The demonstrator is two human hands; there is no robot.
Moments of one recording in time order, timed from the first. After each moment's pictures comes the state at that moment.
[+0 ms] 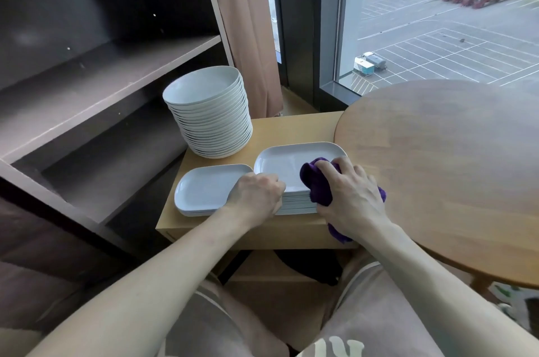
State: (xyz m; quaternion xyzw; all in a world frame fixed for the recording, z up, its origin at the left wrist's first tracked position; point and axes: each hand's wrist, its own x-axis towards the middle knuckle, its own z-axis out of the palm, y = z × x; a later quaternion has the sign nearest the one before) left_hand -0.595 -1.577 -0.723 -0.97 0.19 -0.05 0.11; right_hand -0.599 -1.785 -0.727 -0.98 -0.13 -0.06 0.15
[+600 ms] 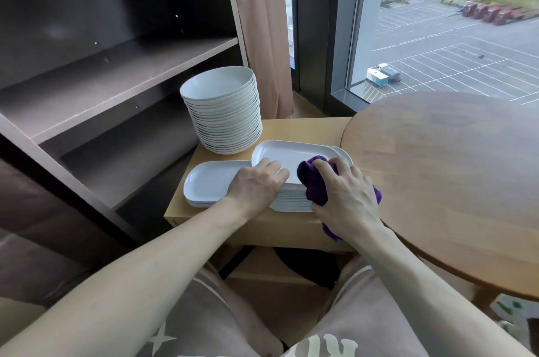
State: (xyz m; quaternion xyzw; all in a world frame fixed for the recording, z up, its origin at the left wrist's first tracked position) left_hand -0.611 -1.575 -0.705 -0.94 0.21 -0.17 0.19; right_hand -0.609 -1.775 -0.725 -0.97 -0.15 -0.11 0.16
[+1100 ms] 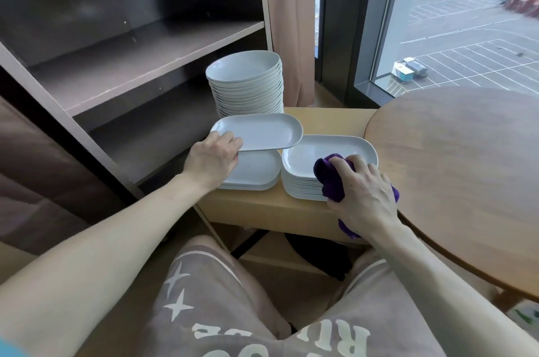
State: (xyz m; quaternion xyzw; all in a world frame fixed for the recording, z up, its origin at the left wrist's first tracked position) left_hand -0.627 -1.466 -0.699 -0.96 0.10 -0.23 0.10; right_hand -0.614 -1.770 -0.737 -0.97 -0.18 -0.10 0.16
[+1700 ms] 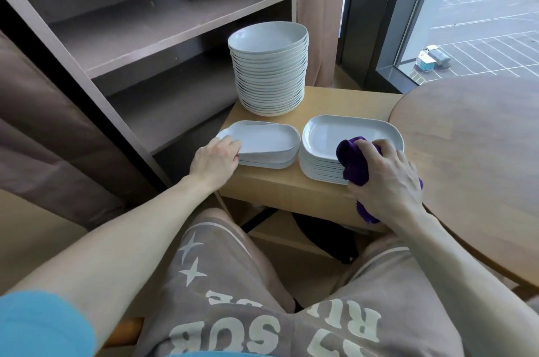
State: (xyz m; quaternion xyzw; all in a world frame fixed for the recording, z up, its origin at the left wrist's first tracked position) left_hand -0.655 -1.424 -0.767 -0.99 -0.02 -0.14 0.02; right_hand -0.611 -1.771 -0.745 -0.96 -0.18 -0.11 0.18
